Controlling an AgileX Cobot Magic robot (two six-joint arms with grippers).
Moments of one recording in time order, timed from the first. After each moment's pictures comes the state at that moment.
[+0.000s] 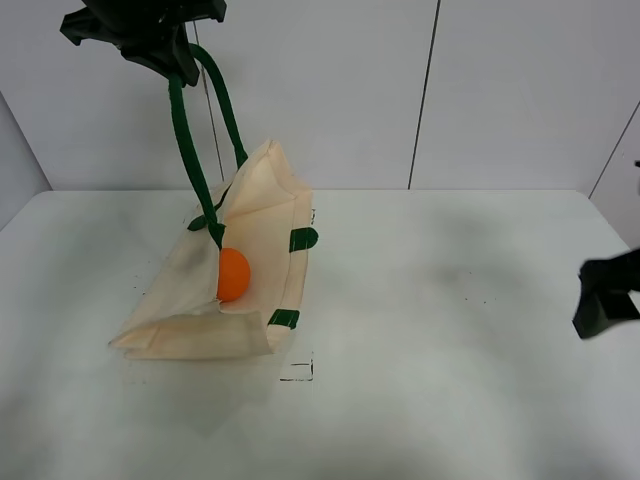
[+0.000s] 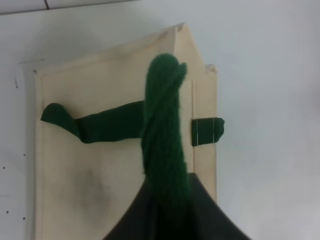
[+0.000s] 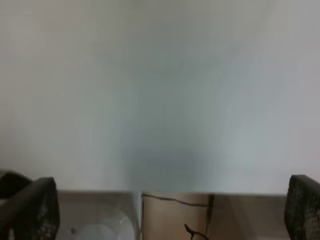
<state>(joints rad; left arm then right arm) -0.32 1.84 -2.07 -0.03 1.19 -0.18 0.07 1.13 -0.87 0.00 1.18 0.03</state>
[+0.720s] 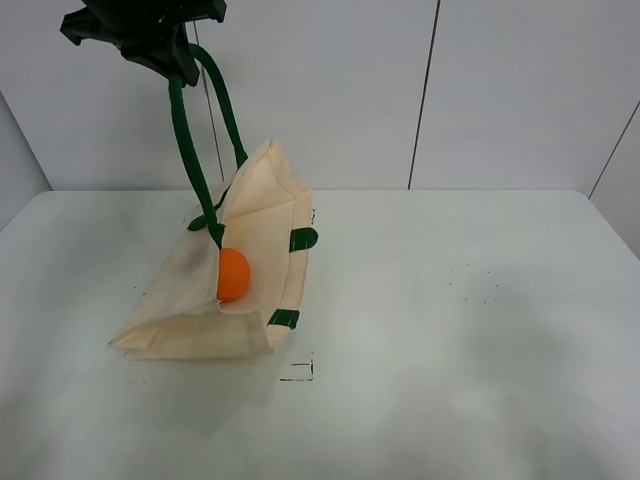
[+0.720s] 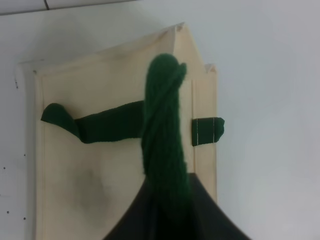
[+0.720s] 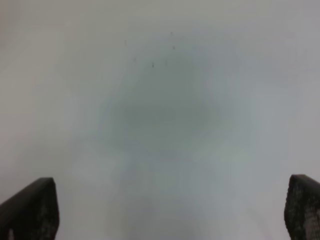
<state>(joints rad) -0.32 1.84 -2.07 -0.03 1.19 -0.17 0.07 0.14 -0.49 0.00 1.03 0.00</state>
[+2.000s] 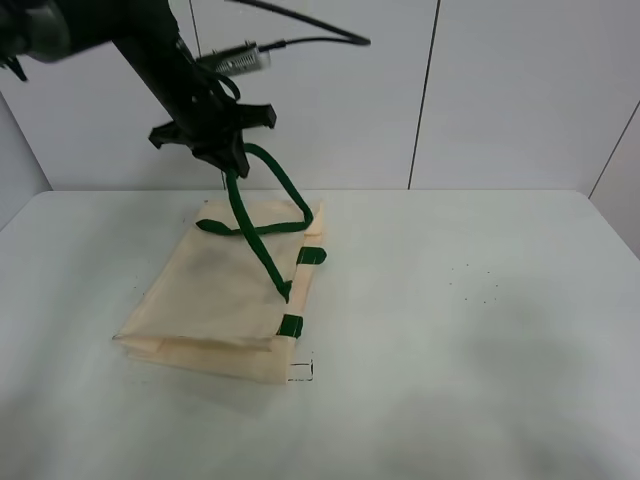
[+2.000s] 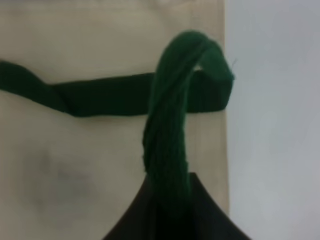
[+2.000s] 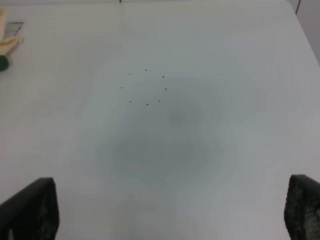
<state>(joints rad) -0.32 2.09 -1.97 -0.19 1.09 -0.12 0.02 0.00 -0.49 0.01 1.03 0.00</state>
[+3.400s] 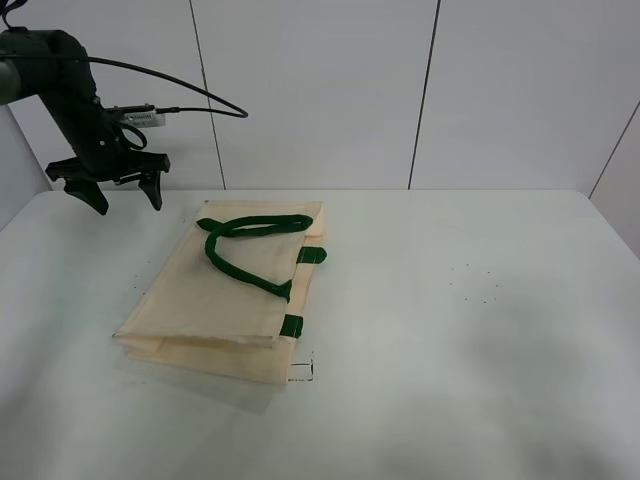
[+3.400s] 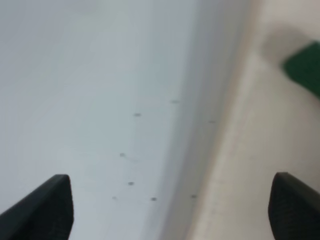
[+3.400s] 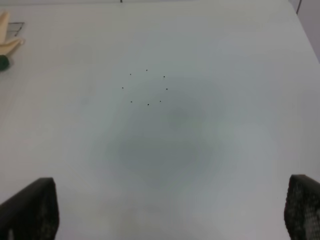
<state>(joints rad) -0.01 2.20 -1.95 0.03 1.13 -0.12 0.02 0.00 -0.49 0.02 1.03 0.00</state>
